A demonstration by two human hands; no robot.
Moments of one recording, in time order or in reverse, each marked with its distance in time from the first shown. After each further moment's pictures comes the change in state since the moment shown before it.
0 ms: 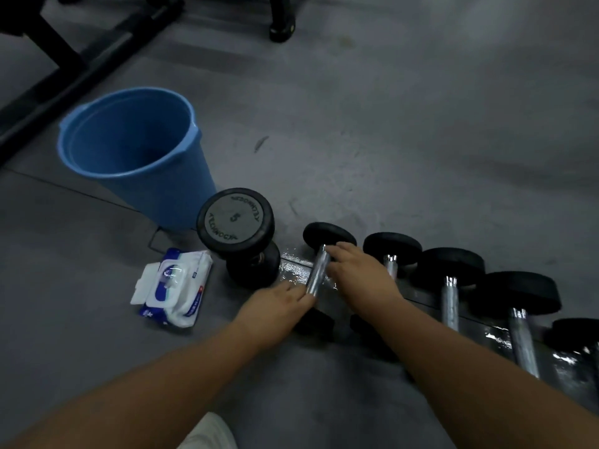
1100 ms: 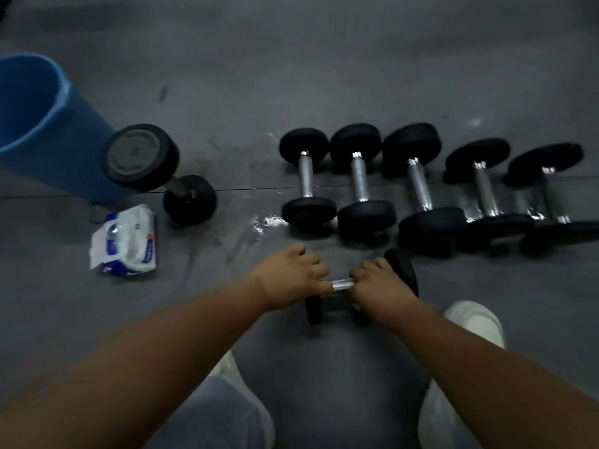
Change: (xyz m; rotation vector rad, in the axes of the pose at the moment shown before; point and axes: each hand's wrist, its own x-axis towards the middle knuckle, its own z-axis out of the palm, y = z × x) left_hand -0.015 0.165 0.000 0.255 0.024 0.753; right_hand -0.276 -0.029 0.051 -0.035 -0.373 0.231
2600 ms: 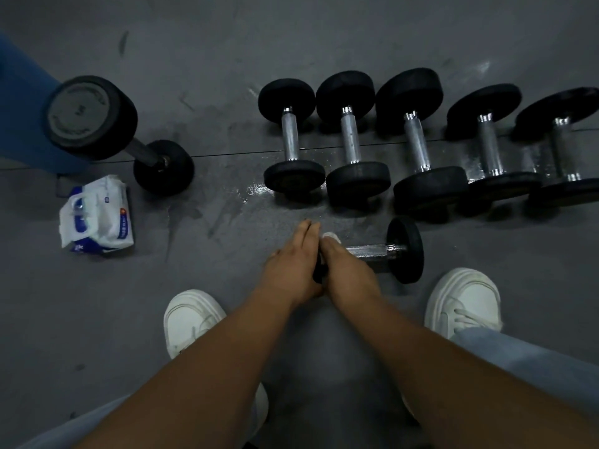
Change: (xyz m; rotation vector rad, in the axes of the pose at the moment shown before) left_hand 0.028 0.059 0.020 -0.797 -0.248 -0.921; right_hand 0.015 -0.048 0.039 0.839 0.177 0.388
